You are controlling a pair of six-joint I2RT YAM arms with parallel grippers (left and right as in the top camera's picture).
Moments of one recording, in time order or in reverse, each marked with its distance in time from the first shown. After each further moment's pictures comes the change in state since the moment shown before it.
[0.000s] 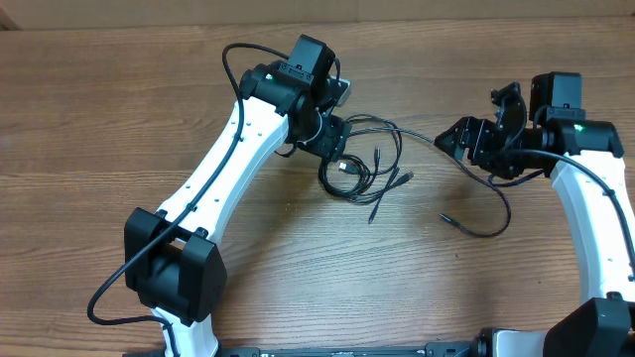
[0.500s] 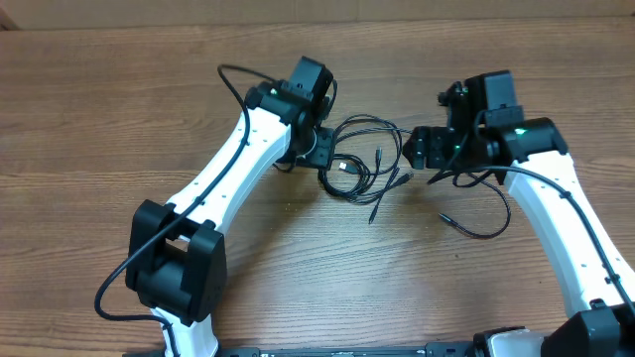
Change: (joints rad) left arm 0.000 0.000 -0.175 0.104 -0.092 -0.244; right arm 0.267 0.000 0.000 0.075 0.276 0.002
